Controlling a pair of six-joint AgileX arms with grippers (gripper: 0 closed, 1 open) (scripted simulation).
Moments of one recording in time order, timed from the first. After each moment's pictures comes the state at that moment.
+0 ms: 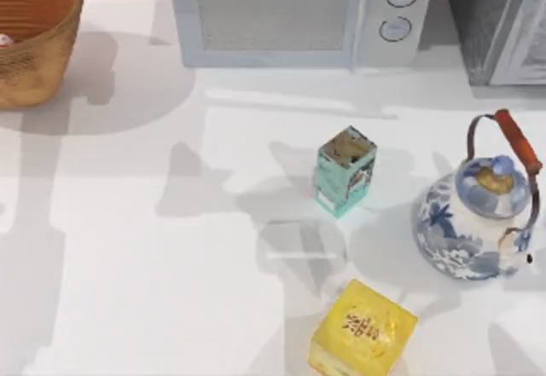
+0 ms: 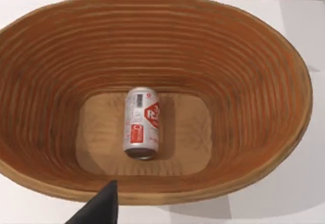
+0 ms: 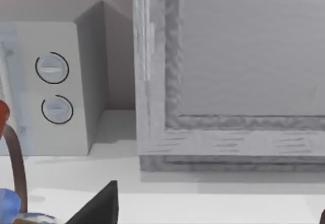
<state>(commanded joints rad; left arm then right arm) 0.10 1.57 1.54 -0.71 0.08 0.08 0.00 0.00 0.00 0.00 0.00 0.00</state>
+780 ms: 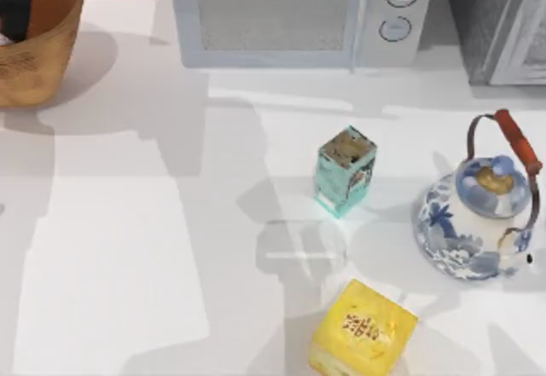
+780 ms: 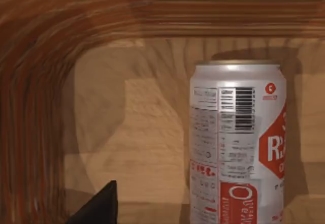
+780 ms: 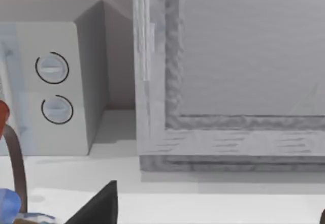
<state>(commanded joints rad) 0.17 2.53 2.44 -1.17 0.12 0.18 0.00 0.00 0.00 0.00 0.00 0.00</state>
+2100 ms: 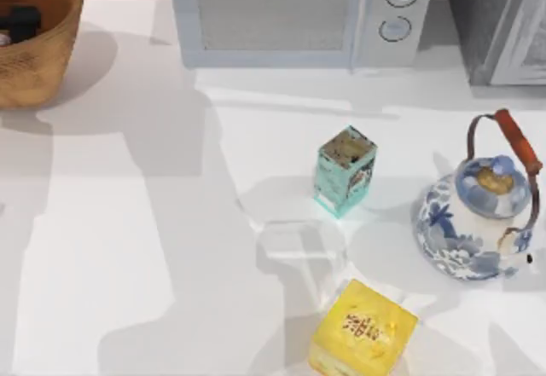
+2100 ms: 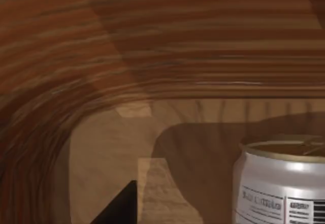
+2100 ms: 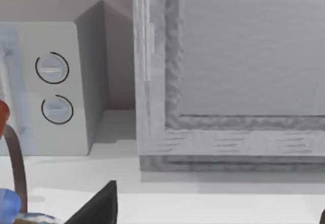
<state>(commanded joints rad) 0.16 2.67 2.45 -1.06 0.11 0.17 0.00 0.00 0.00 0.00 0.00 0.00</state>
